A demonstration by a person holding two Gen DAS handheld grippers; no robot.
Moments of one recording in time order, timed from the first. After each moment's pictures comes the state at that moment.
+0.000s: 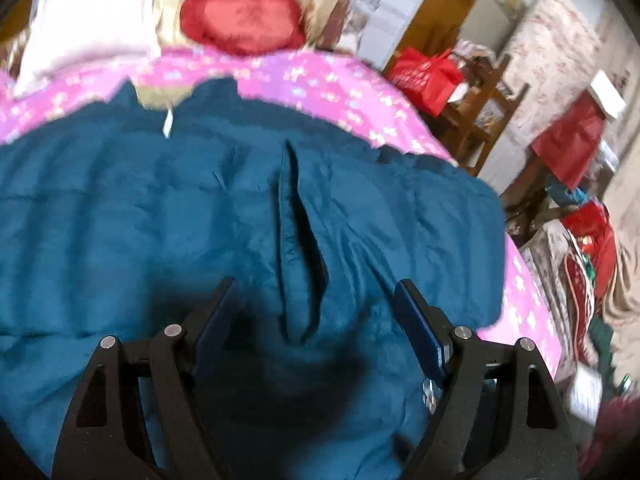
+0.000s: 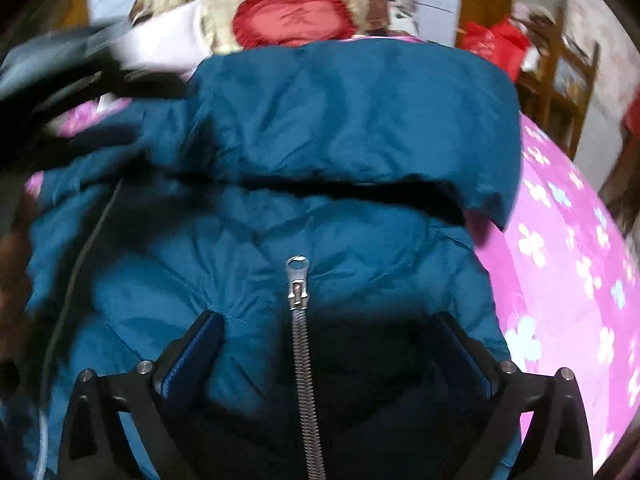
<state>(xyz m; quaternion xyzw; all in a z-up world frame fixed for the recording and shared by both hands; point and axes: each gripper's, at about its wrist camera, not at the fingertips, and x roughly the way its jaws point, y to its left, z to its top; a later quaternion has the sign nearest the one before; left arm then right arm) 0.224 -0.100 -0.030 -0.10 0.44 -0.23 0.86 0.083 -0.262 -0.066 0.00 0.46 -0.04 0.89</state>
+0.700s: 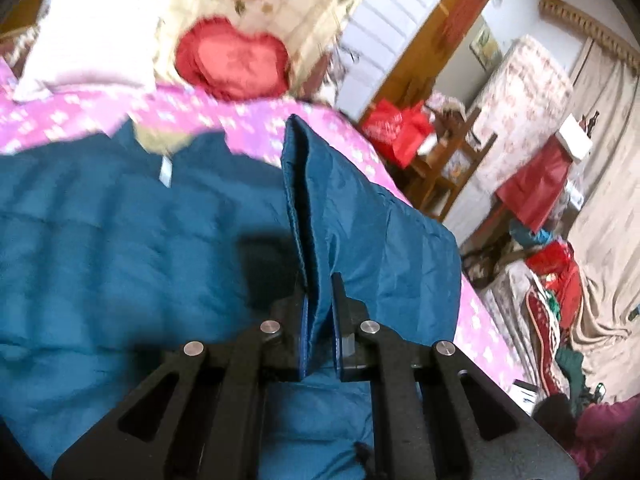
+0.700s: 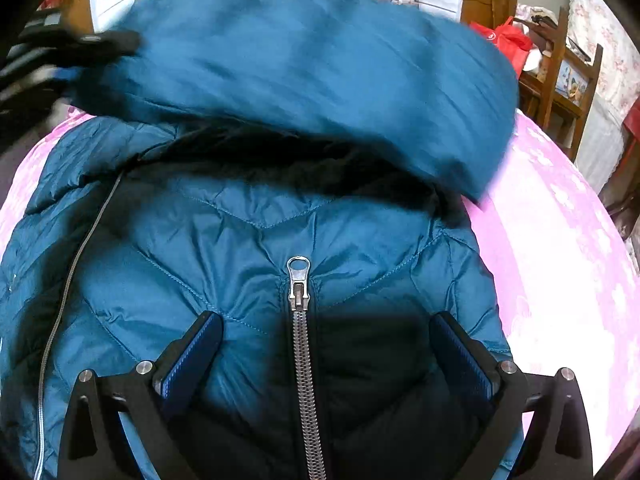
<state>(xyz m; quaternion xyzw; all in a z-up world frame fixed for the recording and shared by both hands) 0.198 -0.052 0.028 -0.16 0.35 -0.28 0.88 0.089 -0.271 -0.065 0.01 0.46 -0.03 0.89</state>
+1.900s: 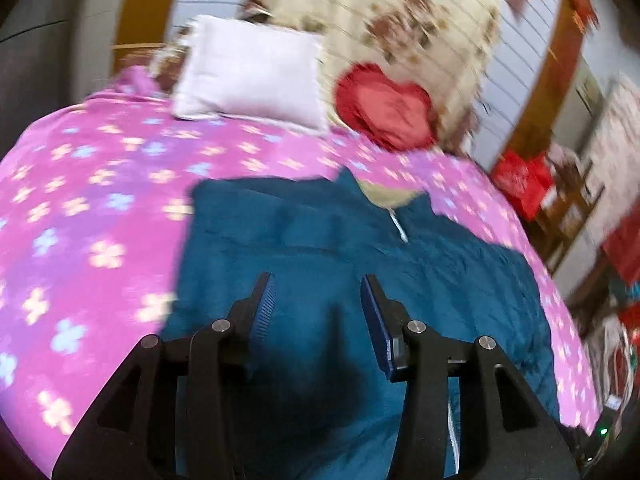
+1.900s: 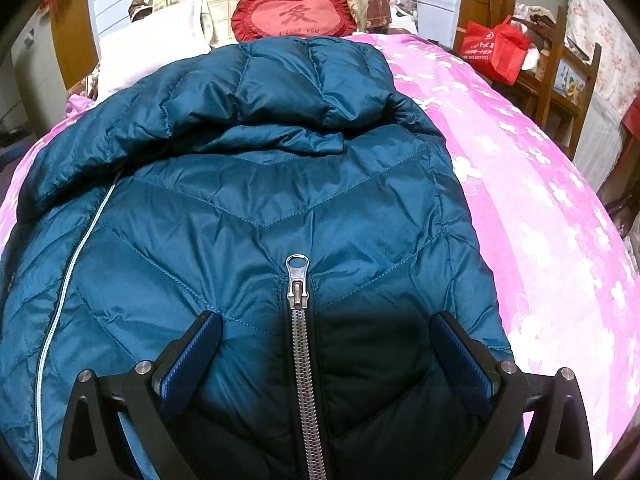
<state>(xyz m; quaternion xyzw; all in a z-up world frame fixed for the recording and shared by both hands) 0.225 0.119 -0.002 -0.13 0.34 -0.06 0.93 0.087 -0.273 -0.064 0.01 0.46 -0.04 0.89</state>
